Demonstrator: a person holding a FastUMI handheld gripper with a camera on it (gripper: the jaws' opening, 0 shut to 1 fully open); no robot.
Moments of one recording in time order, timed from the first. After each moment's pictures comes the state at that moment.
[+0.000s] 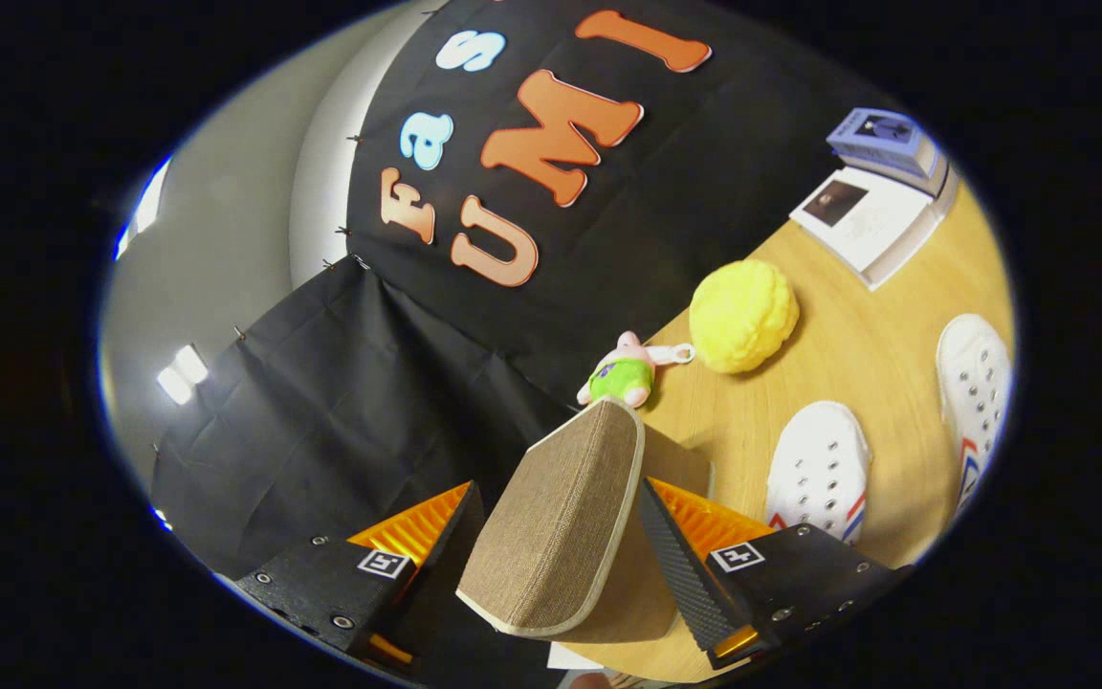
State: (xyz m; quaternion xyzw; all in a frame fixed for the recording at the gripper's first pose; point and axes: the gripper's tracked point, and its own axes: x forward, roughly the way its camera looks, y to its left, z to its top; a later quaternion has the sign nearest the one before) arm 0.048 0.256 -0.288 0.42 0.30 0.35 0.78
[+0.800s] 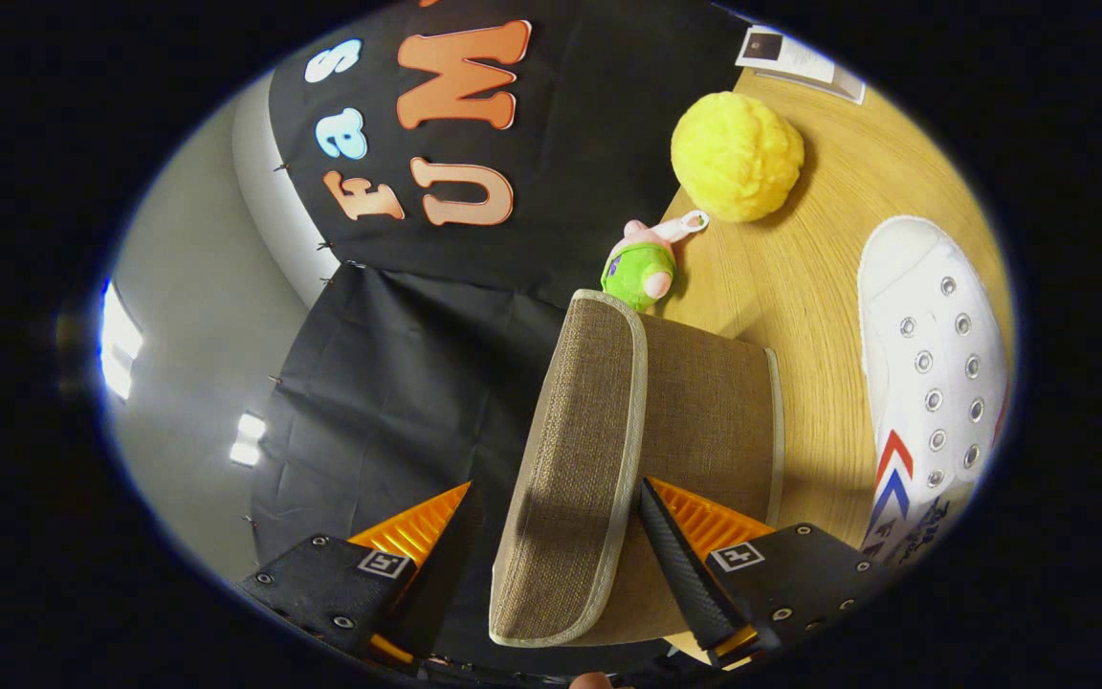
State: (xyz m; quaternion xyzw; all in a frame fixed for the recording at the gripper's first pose) arm 0.035 0.316 -0.327 0.52 0.40 0.40 0.64
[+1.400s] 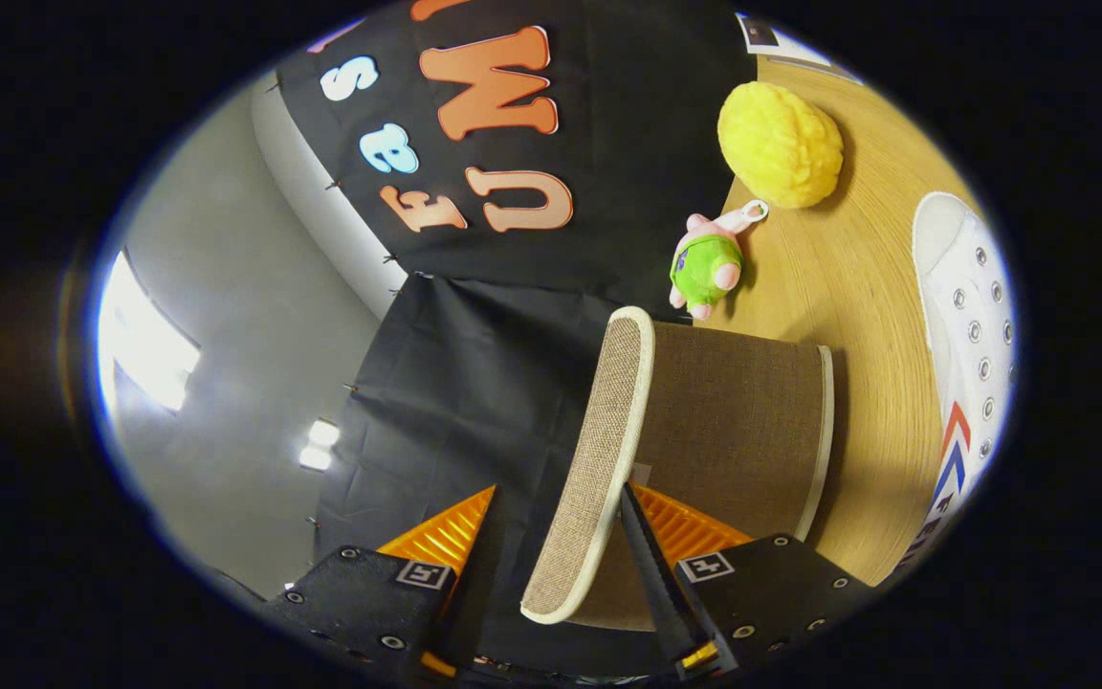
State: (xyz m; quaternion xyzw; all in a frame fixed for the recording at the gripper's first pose) arm 0.015 0.323 -0.287 0.55 0.35 0.47 0.60
